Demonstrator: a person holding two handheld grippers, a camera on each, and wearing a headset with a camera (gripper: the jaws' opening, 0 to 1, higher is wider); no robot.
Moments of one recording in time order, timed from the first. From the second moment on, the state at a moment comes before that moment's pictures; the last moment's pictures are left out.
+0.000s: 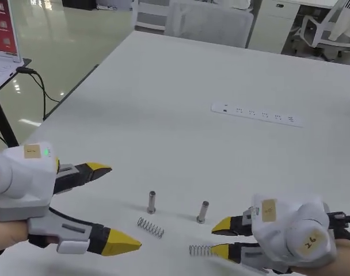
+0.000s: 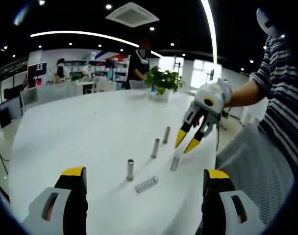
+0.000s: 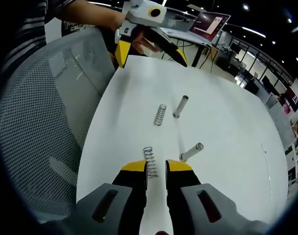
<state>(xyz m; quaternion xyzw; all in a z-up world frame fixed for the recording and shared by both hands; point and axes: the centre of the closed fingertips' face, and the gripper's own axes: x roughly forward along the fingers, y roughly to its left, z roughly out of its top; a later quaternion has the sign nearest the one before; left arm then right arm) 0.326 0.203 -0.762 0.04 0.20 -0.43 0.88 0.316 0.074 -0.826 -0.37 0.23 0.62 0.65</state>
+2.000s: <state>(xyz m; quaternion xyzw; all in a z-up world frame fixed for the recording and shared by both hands) 0.293 0.163 -0.766 0.05 0.22 -0.51 0.83 0.314 0.068 -0.821 -0.36 0.25 0.62 0.65</state>
